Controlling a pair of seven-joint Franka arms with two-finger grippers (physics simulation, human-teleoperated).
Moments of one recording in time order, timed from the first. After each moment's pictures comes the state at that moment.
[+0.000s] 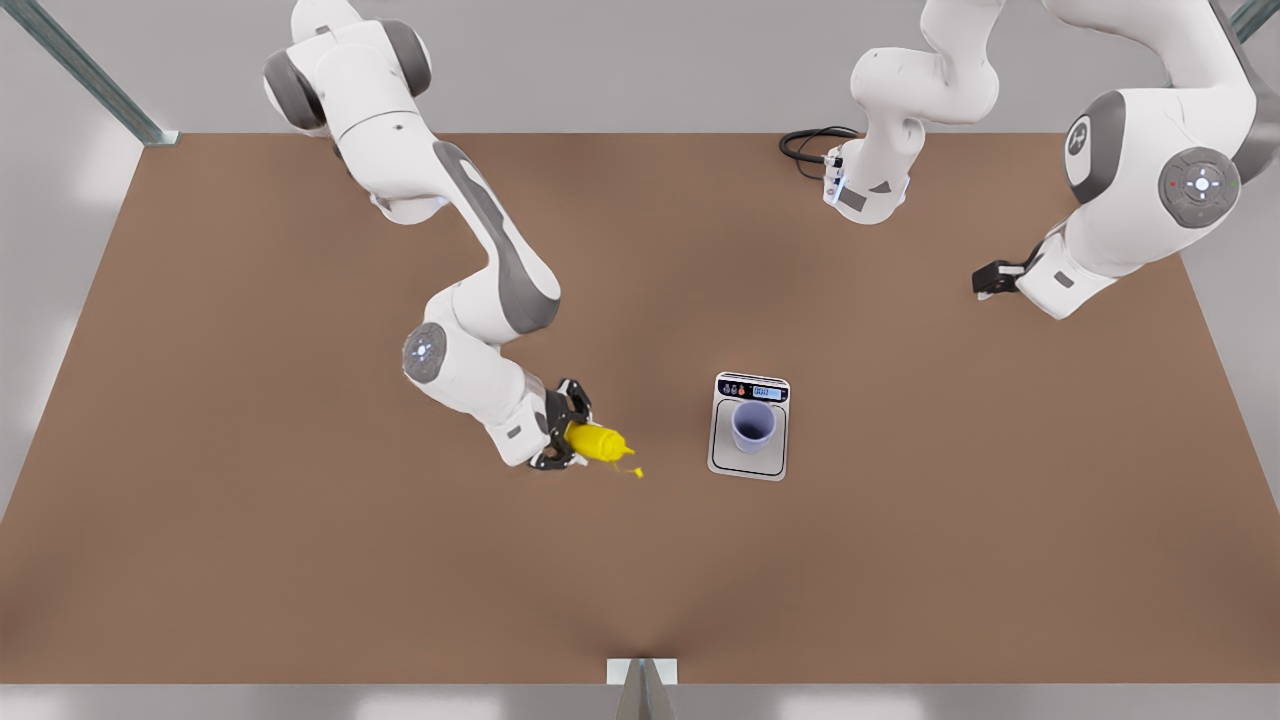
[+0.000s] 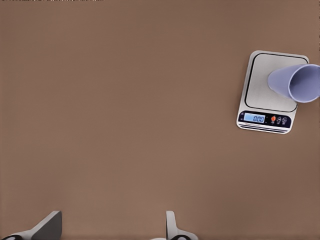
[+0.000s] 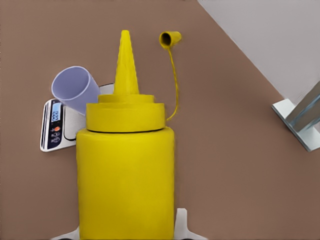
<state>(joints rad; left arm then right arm) -0.25 -0.07 0.21 -1.74 0.08 1.46 -0.03 0.61 0.58 -0.12 -1.41 0.60 2.24 -0.96</state>
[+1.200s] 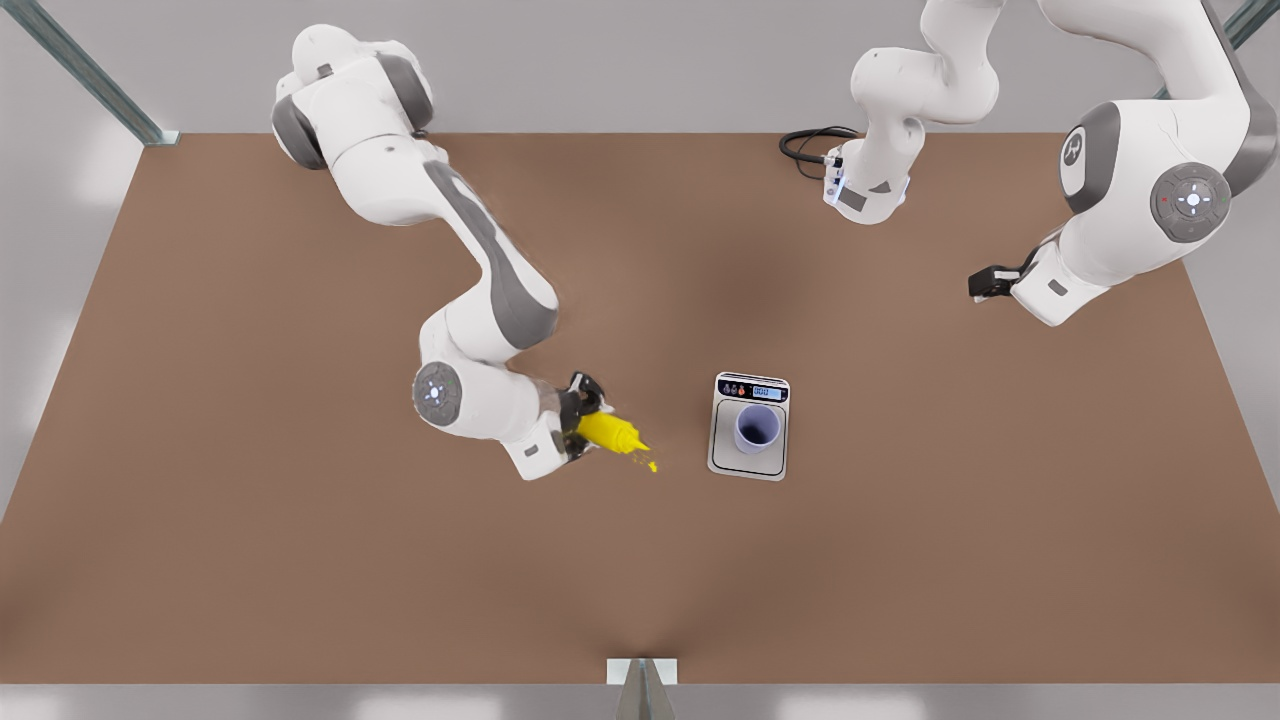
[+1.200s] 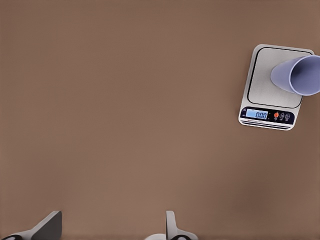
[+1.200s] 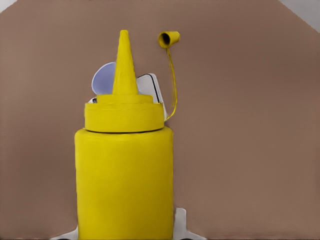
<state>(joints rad) -0.25 -0.06 0.21 -1.74 0.08 1.45 -0.03 0.32 0.72 0.15 -1.15 0.52 1.89 -0.87</state>
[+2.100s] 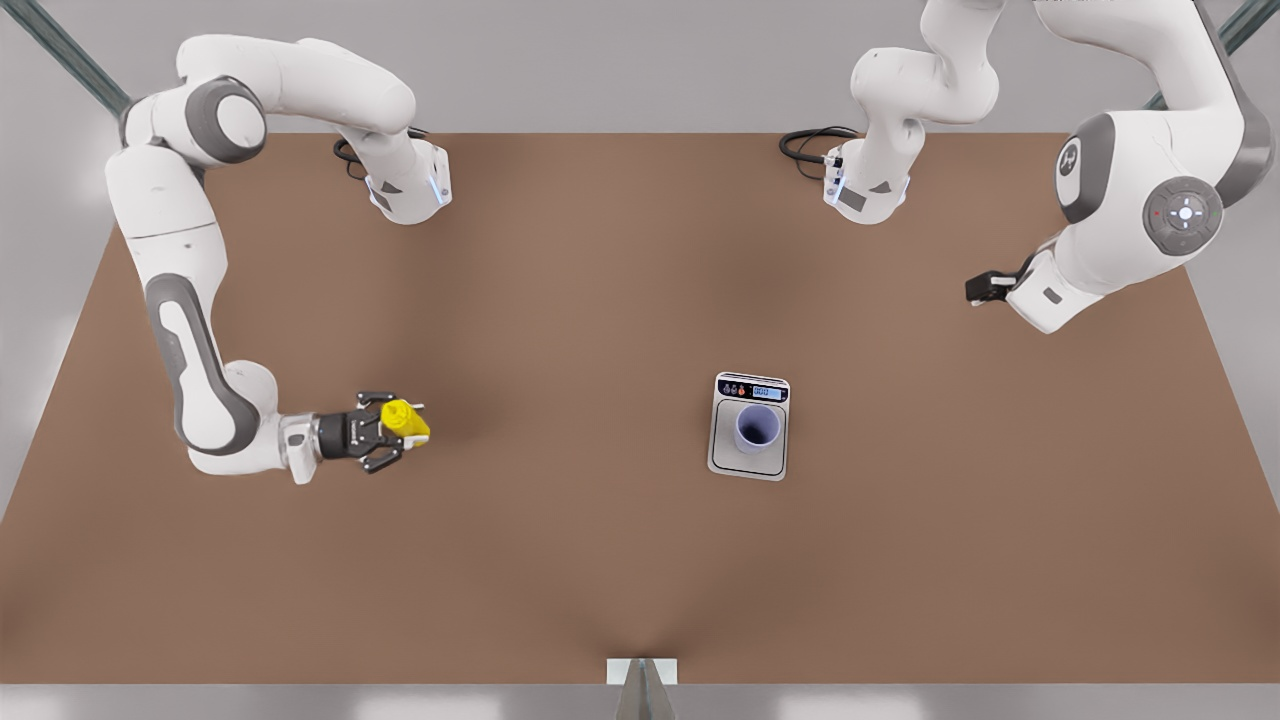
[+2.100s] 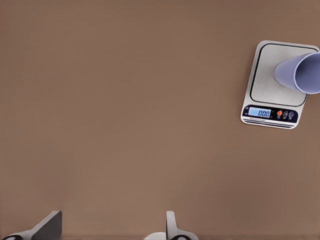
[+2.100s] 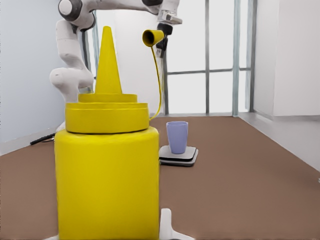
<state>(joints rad) -0.24 -0.03 0.21 -1.74 0.08 1.44 -0.03 -0.51 0.81 0.45 -1.68 0.96 1.70 -2.33</state>
